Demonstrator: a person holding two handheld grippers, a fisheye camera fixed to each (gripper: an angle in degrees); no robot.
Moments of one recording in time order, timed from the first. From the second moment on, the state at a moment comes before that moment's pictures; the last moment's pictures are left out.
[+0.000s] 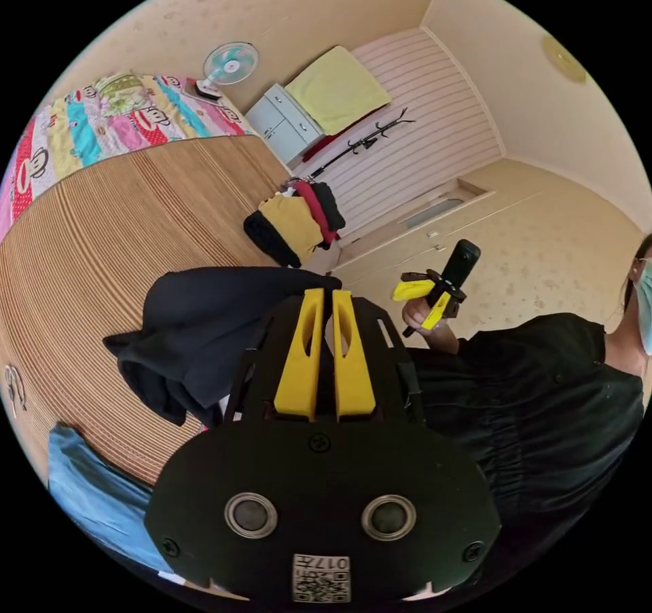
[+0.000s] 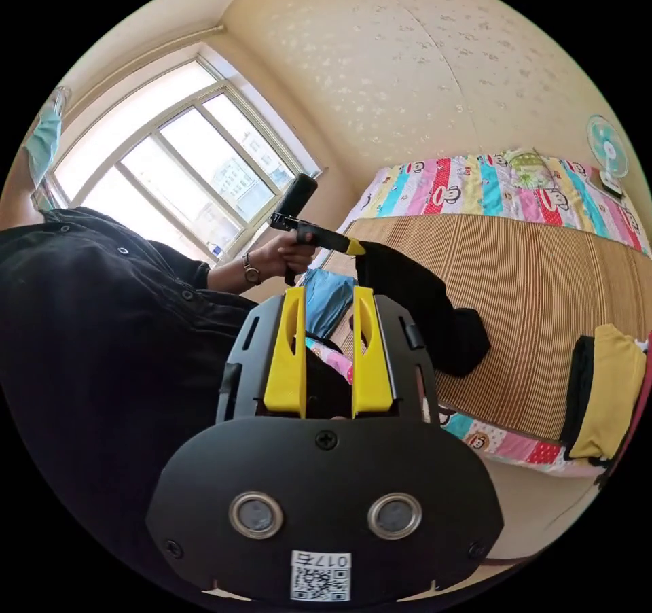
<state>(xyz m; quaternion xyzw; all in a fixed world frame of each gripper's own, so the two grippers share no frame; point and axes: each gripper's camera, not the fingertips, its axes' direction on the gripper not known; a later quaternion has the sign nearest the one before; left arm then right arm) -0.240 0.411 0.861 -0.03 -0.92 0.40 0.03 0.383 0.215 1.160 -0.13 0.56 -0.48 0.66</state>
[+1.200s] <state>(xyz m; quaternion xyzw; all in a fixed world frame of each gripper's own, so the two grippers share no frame) -0.519 0.472 0.856 -0.02 -0.84 0.50 -0.22 0.330 0.277 1.265 -0.25 0.45 -0.58 0.63</state>
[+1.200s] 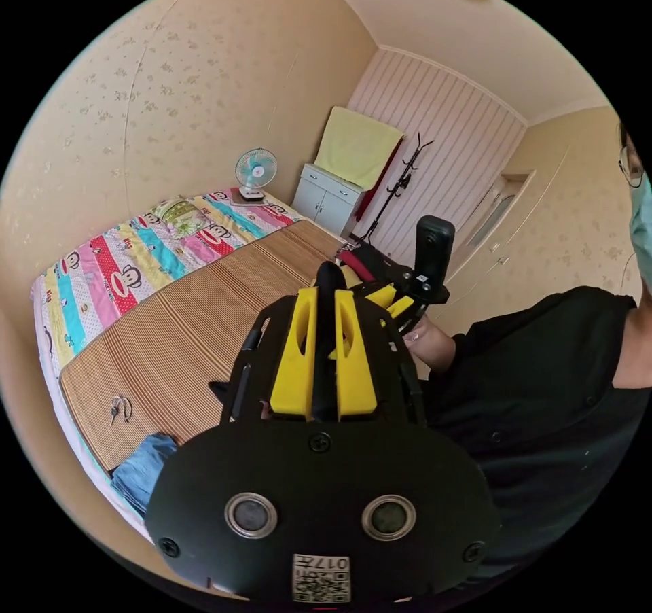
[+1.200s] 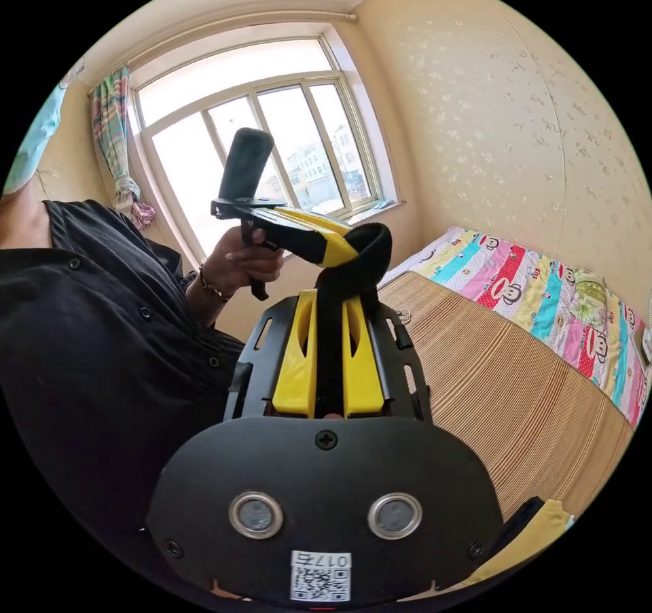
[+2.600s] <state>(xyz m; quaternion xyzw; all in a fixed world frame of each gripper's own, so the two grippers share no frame) -0.544 0.648 0.966 -0.11 -0.71 0.68 -0.13 0.182 0.297 1.229 0.30 0.57 -0.62 0.45</state>
